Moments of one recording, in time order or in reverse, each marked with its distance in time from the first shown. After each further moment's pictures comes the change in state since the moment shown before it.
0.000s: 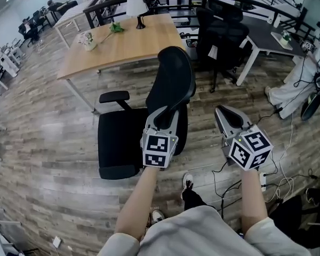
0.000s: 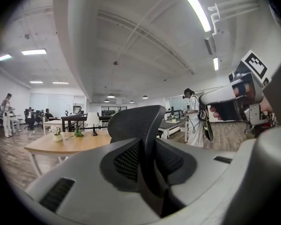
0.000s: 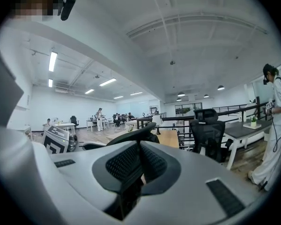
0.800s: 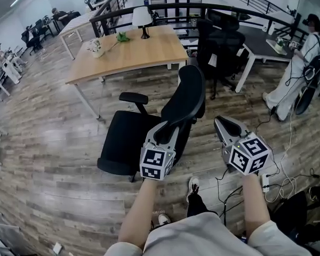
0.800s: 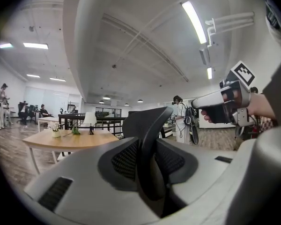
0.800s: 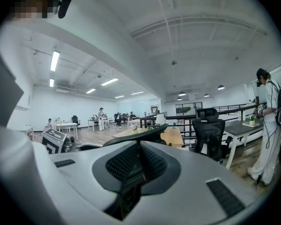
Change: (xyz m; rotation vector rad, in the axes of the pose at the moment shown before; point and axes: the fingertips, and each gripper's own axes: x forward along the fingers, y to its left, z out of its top) left arm -0.110 -0.012 -0.022 -0.044 -0.058 -0.081; right arm -0.051 0.081 -0.017 0.004 0.017 -0.006
